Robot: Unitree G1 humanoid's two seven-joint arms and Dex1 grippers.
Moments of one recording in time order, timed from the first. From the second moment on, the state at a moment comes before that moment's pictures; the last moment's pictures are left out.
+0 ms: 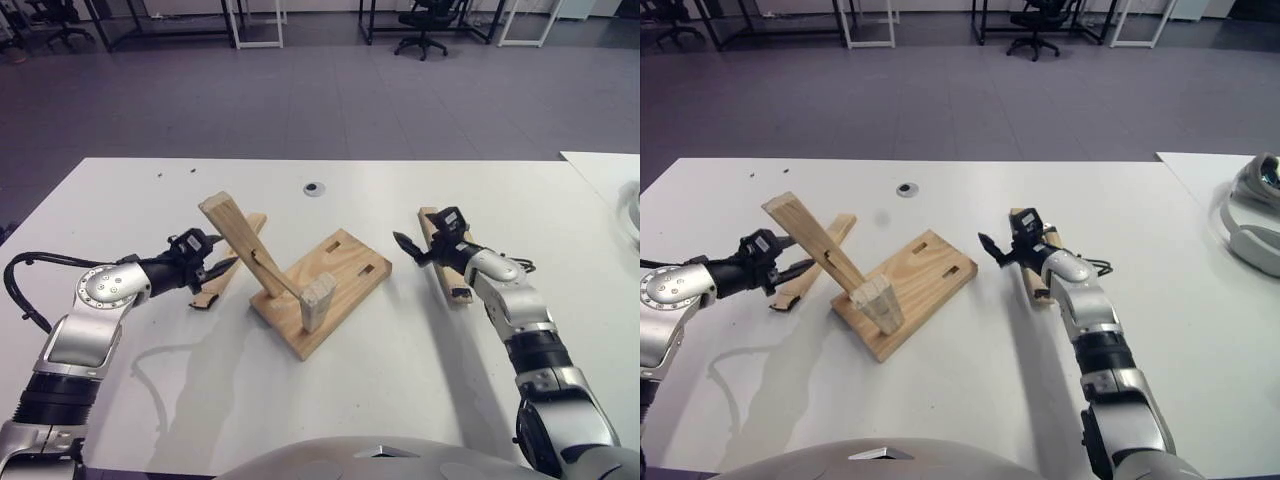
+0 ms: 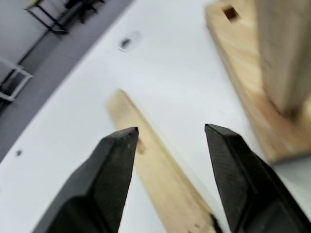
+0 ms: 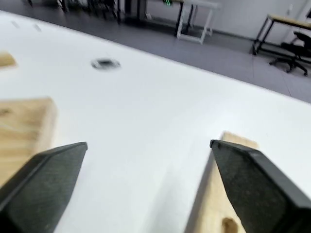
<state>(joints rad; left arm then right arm) -0.05 0.85 -0.03 -0.13 -0.10 0.22 -0.84 -0.43 -0.39 0.09 0.50 0.13 0.15 0.49</state>
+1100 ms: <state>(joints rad) -0.18 0.80 -0.21 0.04 -0.02 0.14 -1.09 -0.56 -0.44 0.17 0.70 -0.12 -0.10 0.57</state>
